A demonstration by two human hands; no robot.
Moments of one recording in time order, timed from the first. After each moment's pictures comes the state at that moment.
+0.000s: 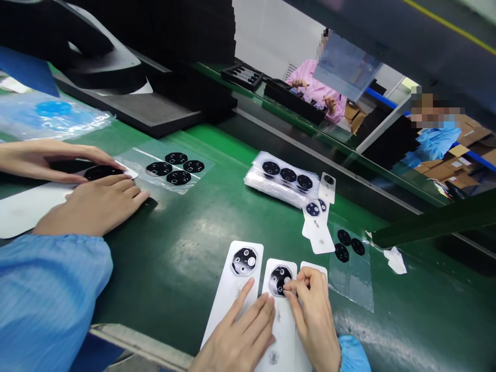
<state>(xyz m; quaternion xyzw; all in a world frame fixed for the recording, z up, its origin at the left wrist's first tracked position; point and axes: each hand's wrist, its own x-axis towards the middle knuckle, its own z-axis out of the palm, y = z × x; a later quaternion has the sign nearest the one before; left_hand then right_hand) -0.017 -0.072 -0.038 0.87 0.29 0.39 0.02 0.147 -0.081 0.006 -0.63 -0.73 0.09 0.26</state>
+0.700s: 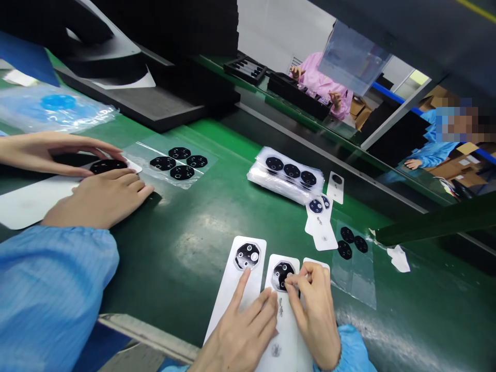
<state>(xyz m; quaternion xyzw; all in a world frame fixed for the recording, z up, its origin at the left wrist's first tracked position) -0.015 -0.073 -0.044 0.88 0.30 0.36 0.01 0.143 -0.078 0.009 -0.64 -0.73 0.08 0.23</state>
